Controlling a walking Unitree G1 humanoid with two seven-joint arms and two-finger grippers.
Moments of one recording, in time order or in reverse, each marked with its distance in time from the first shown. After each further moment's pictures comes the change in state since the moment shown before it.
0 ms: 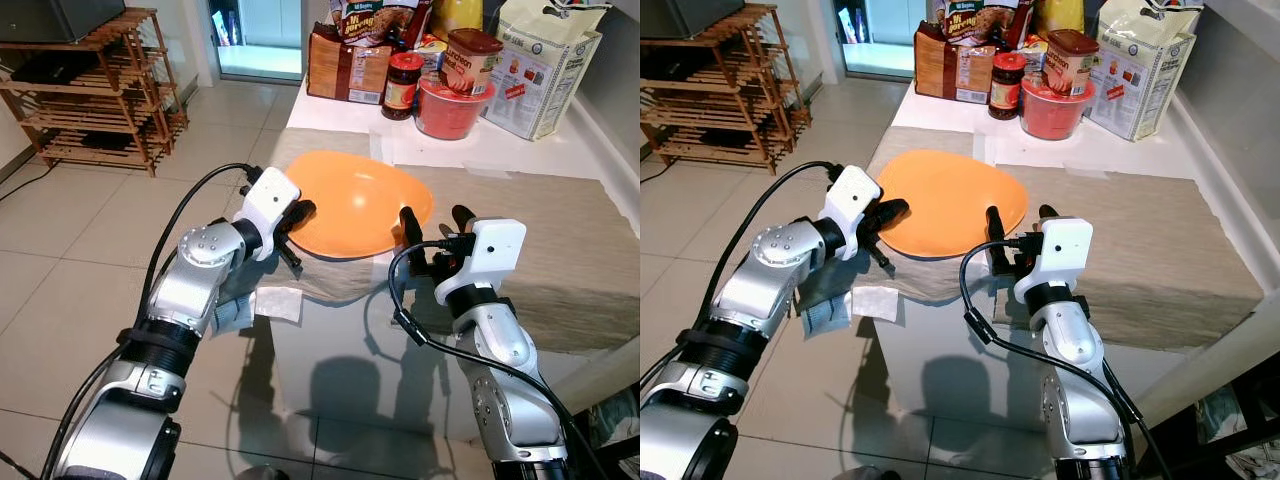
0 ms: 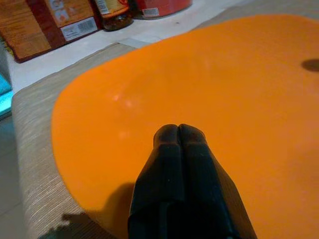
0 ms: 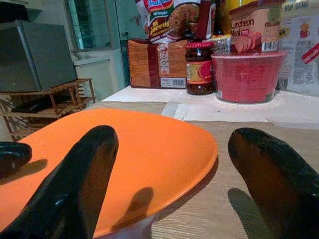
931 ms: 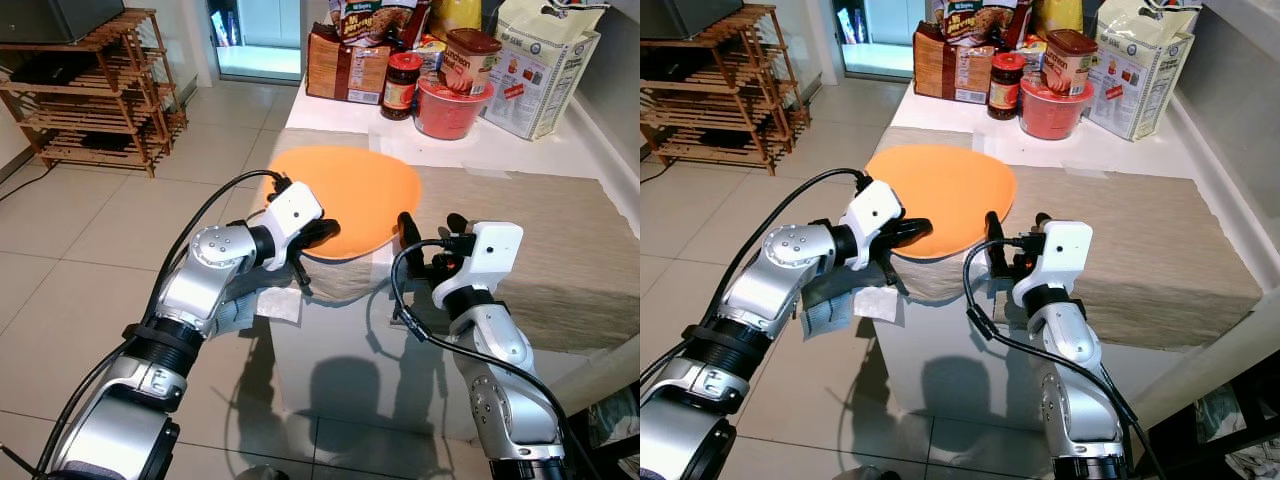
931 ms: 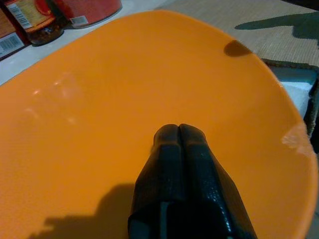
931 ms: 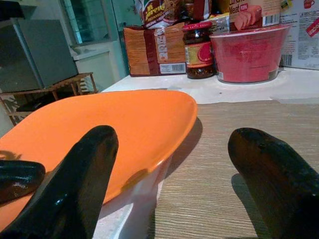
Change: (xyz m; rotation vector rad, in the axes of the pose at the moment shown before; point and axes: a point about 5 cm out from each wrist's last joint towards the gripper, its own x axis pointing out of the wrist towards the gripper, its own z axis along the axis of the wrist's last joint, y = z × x) left arm 0.006 -0.019 0.004 0.082 0.001 -0.222; right arm 0.001 -0.002 -0.007 0.060 0.048 -0.003
